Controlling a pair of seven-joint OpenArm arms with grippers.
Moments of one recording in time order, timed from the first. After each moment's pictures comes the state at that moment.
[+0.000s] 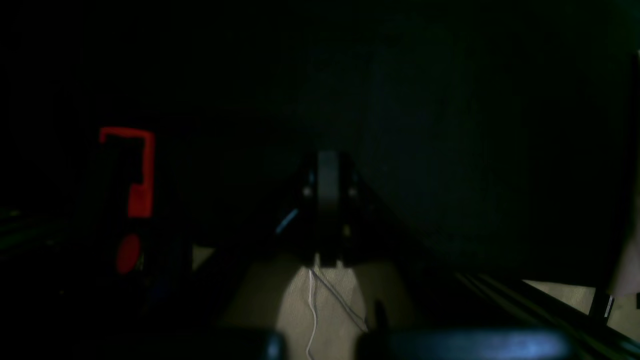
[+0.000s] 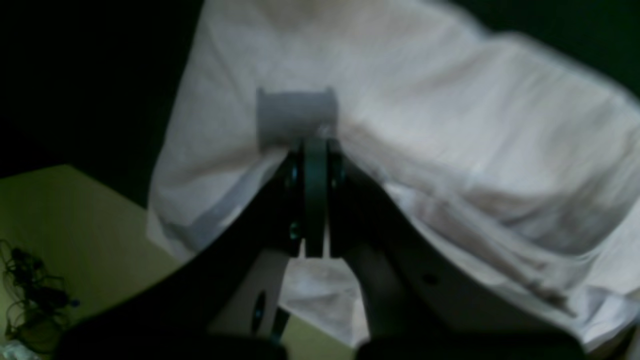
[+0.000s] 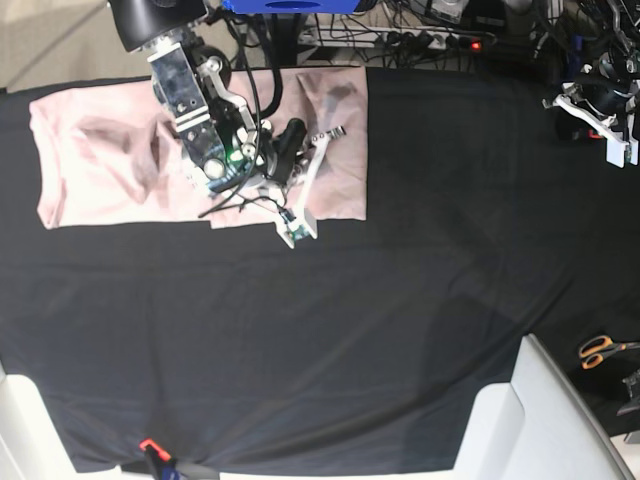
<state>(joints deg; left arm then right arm) 24.5 -14.1 -44.8 89.7 -28.9 -34.4 47.9 -4.5 -3.8 -21.3 88.1 6.1 6.8 -63.2</state>
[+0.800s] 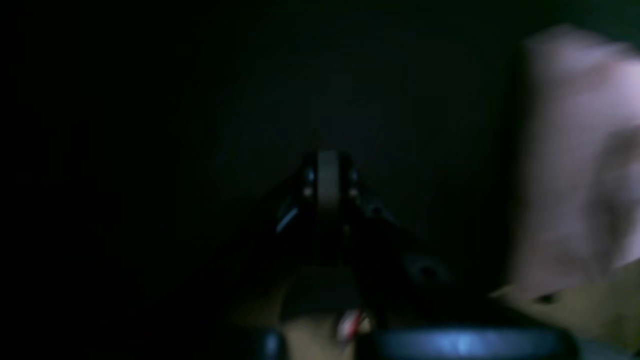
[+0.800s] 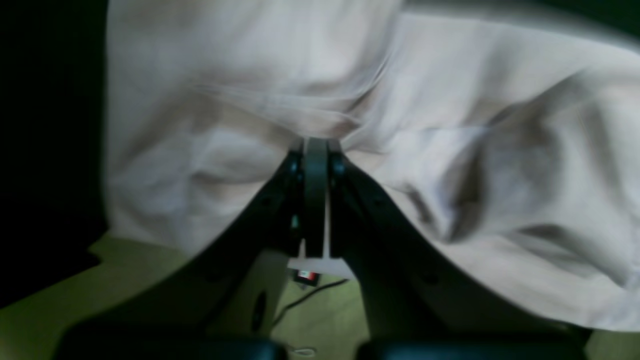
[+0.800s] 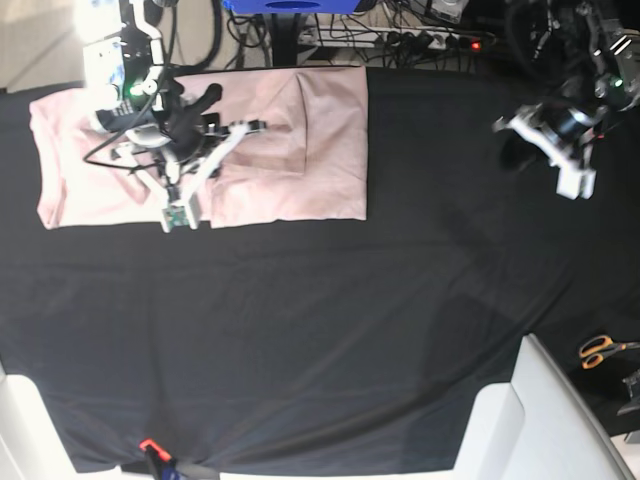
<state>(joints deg) 20.8 -12.8 -32.2 90.3 -37.1 -34.6 47.9 -20.9 2.4 -8.8 113.5 6.0 -0.6 -61.4</state>
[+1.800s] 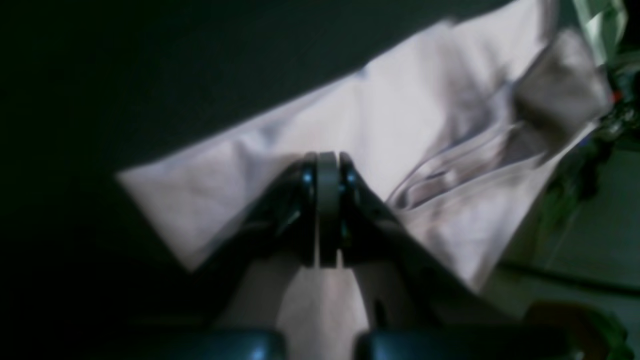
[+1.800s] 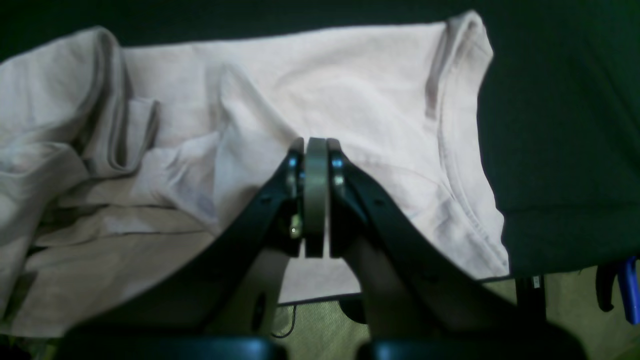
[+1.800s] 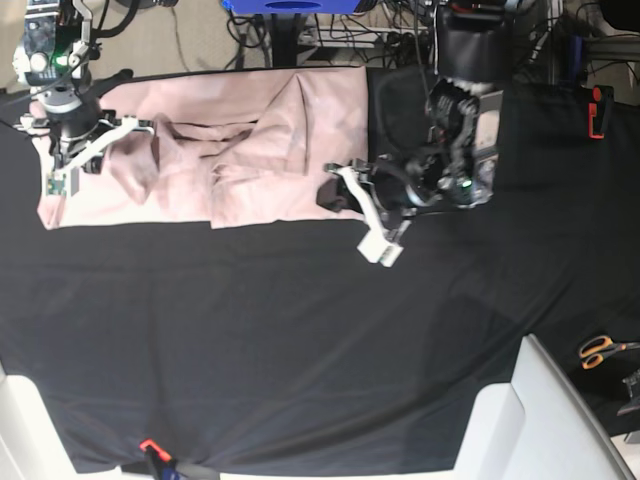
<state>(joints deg) -2.5 -2.6 -1.6 65.4 -26.7 -39.1 48.4 -30.4 7.0 8.9 109.7 6.2 -0.4 -37.3</state>
